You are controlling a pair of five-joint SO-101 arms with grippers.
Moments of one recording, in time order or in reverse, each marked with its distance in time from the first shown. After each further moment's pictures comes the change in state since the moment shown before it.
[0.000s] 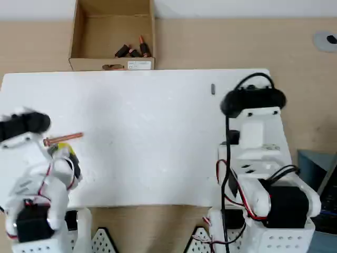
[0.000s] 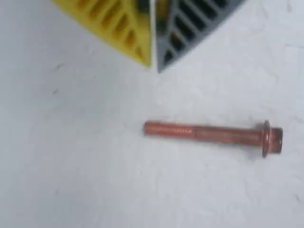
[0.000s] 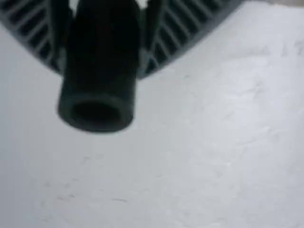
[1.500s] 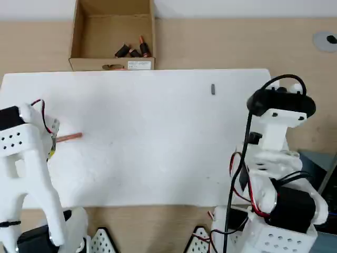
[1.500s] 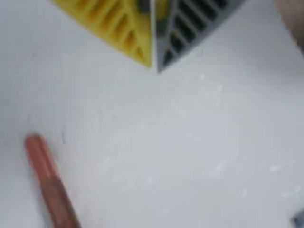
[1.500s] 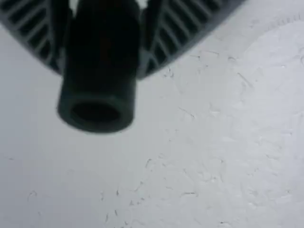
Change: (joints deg) left arm -10.9 57.9 -28.2 10.5 45.7; right arm 12.1 -0.4 0.1 -0.3 0.2
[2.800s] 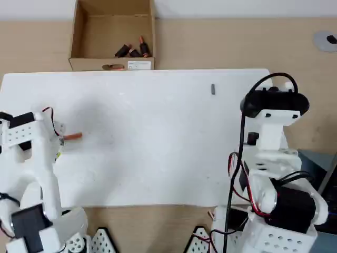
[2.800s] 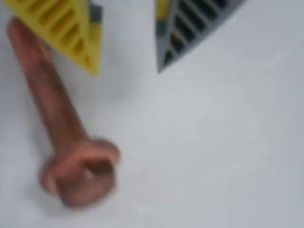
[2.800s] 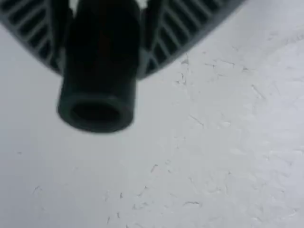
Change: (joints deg) left arm -1.5 13.3 12.7 -24.5 0.3; right arm 0.0 0.0 0.0 0.0 5.3
